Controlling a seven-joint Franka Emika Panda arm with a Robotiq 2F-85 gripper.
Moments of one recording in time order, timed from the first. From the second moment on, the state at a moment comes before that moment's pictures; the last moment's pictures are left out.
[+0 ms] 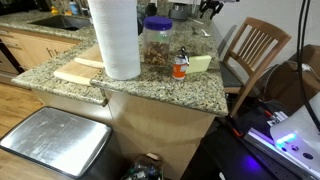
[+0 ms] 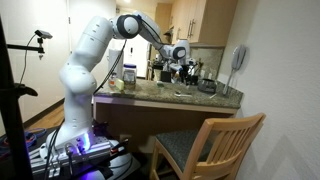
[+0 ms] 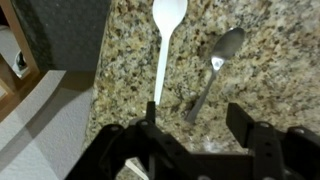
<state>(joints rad) -0.06 0.42 -0.12 -1.58 0.03 2.32 0.21</state>
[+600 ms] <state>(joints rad) -0.05 0.42 -0.10 -1.56 0.05 2.33 0.23</state>
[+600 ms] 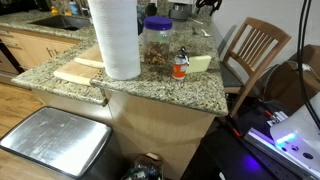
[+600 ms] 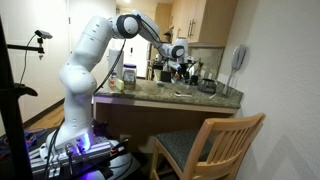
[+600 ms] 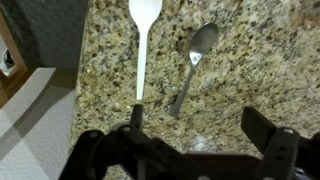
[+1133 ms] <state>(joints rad) -0.04 0.58 -0.09 -1.44 0.08 2.35 0.36</state>
